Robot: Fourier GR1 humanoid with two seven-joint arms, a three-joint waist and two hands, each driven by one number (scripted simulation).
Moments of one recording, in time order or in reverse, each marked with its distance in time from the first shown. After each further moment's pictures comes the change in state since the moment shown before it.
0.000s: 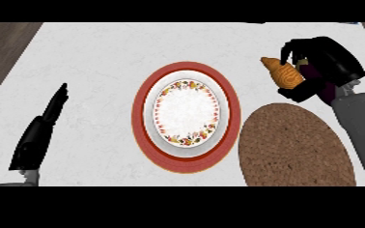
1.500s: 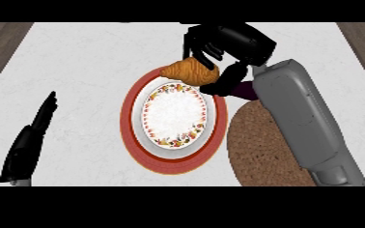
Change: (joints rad) left arm 0.063 -0.029 0.068 -0.019 -0.028 -0.002 0.019; right arm -0.308 0.348 0.072 -0.003 -0.208 0.238 -0.156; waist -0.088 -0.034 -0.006
